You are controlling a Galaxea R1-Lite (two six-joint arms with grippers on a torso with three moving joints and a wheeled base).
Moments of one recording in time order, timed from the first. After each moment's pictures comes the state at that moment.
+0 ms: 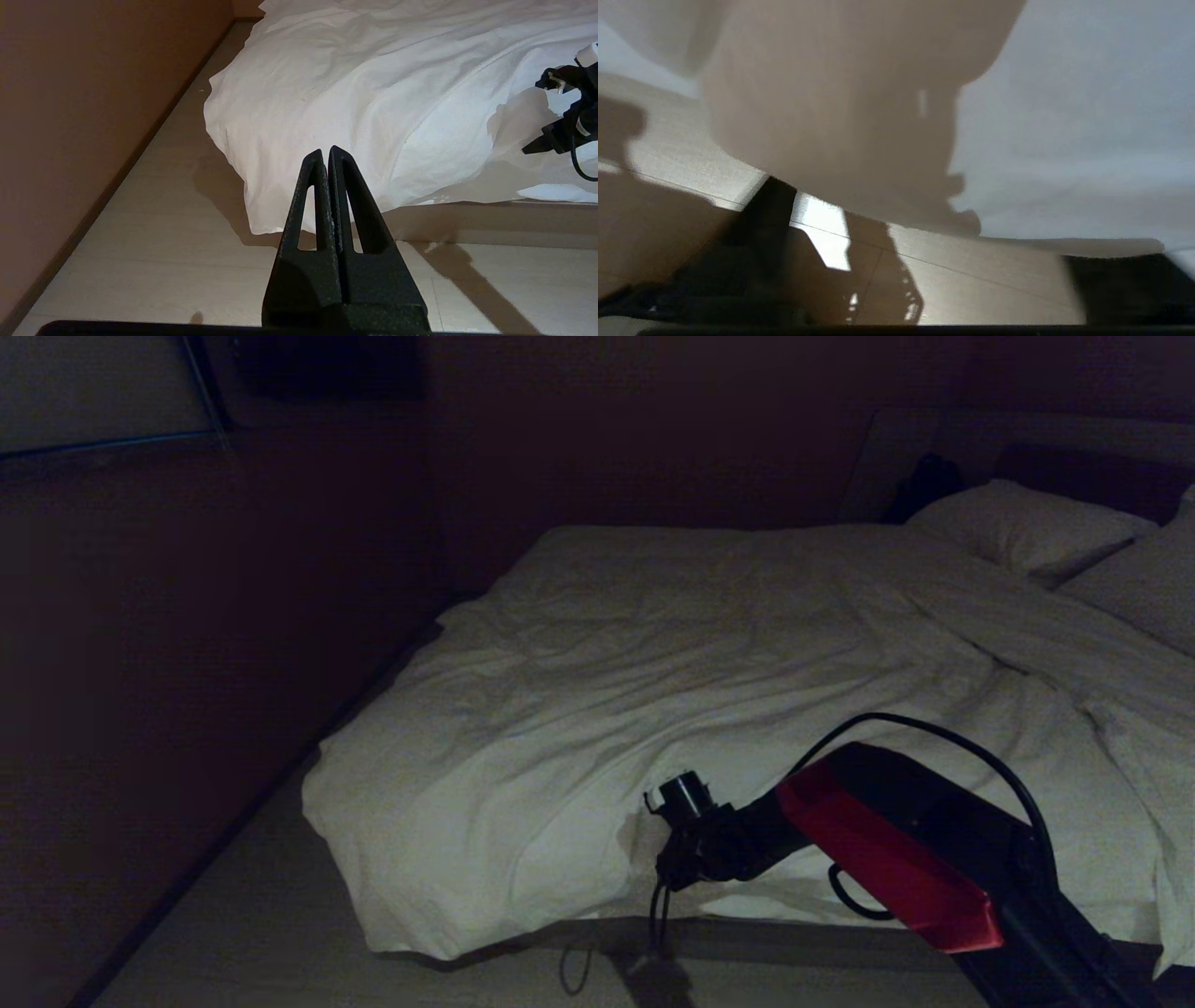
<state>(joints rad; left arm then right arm) 0.00 0.00 0.00 0.00 0.00 0.02 0.54 2.68 -1.67 -0.06 -0.34 0.02</state>
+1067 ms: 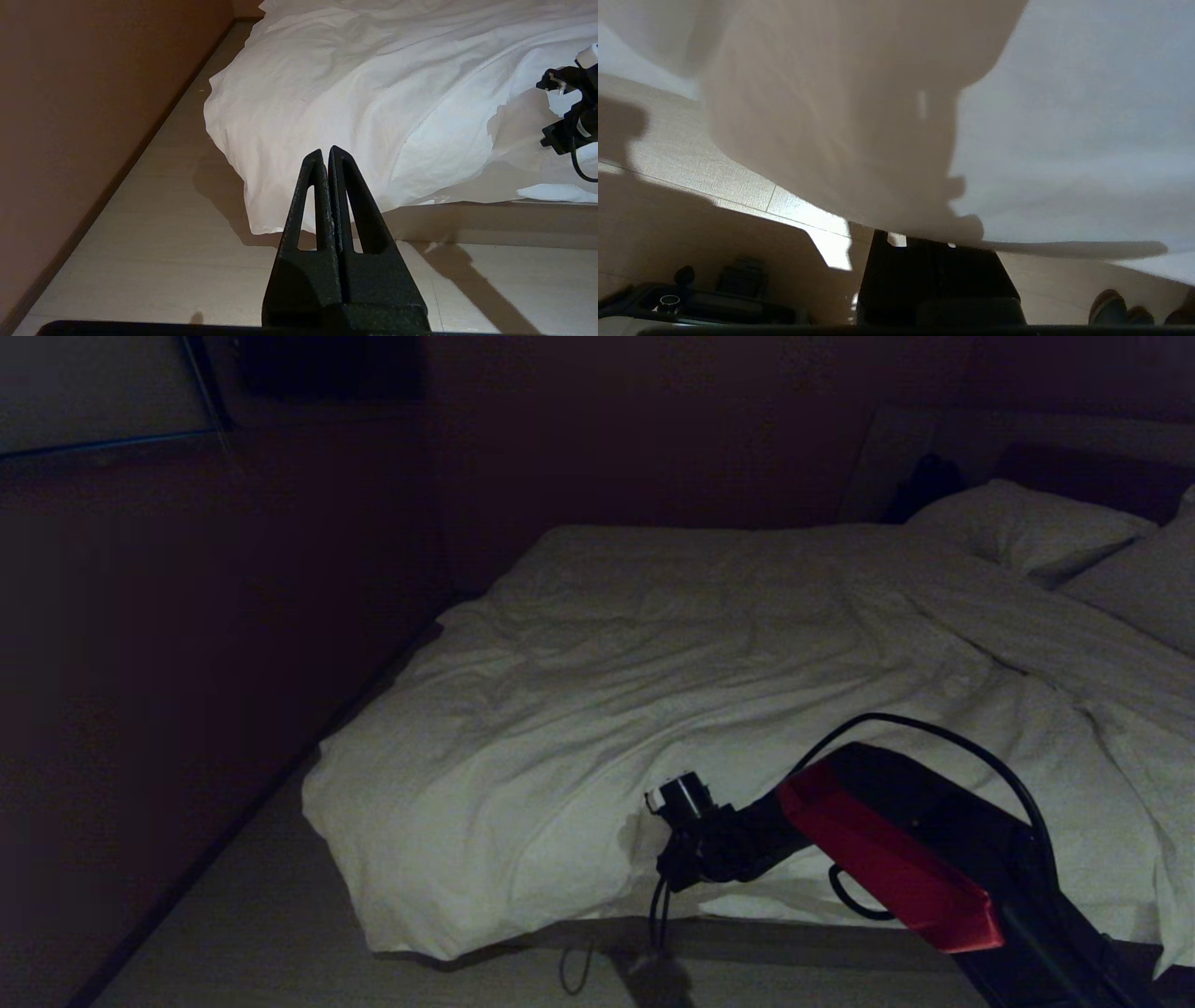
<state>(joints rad) 0.00 0.00 0.00 0.00 0.00 0.02 0.54 2.68 -1.66 -0.06 -0.34 0.04</state>
